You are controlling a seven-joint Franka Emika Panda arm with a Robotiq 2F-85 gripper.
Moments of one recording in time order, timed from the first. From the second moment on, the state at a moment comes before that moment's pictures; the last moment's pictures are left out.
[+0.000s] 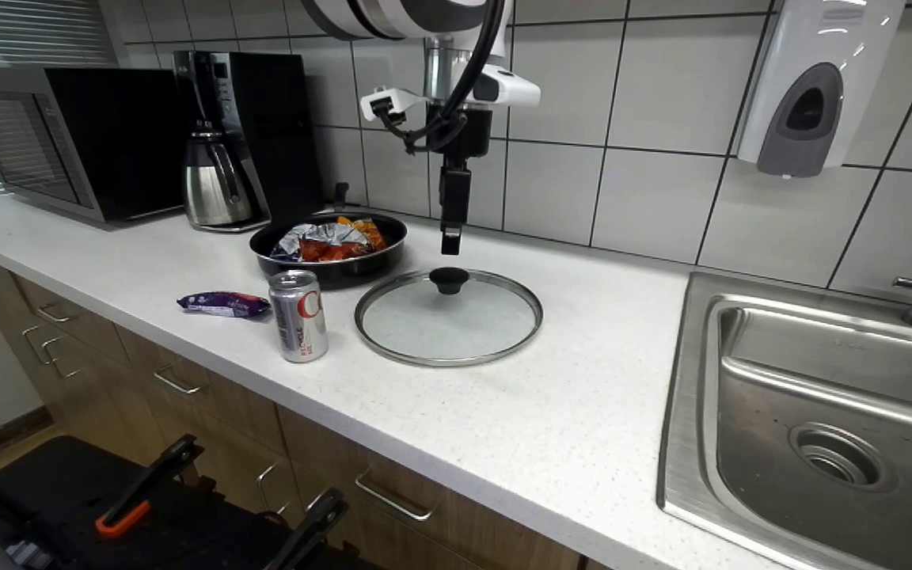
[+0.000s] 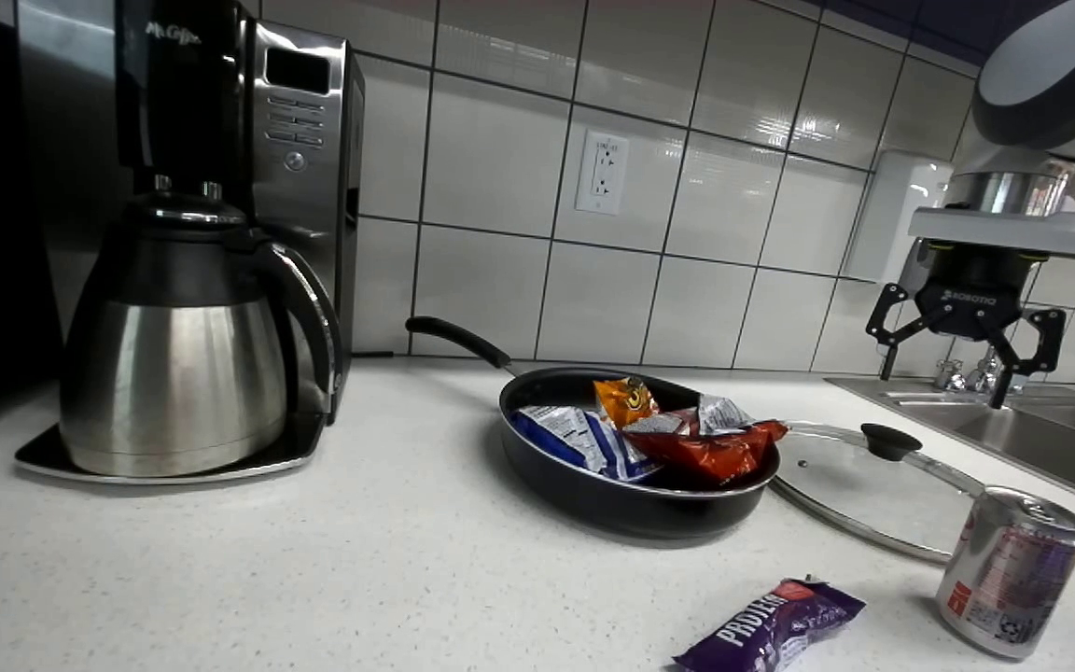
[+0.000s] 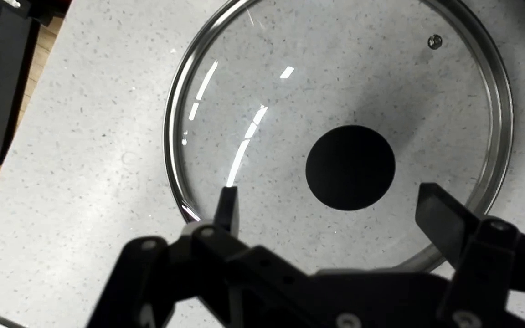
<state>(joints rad) -0.11 0.06 -0.17 -2.25 0.07 2.24 0.77</state>
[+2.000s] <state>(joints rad) -0.07 0.25 -0.17 -2.16 0.08 2.27 0.73</state>
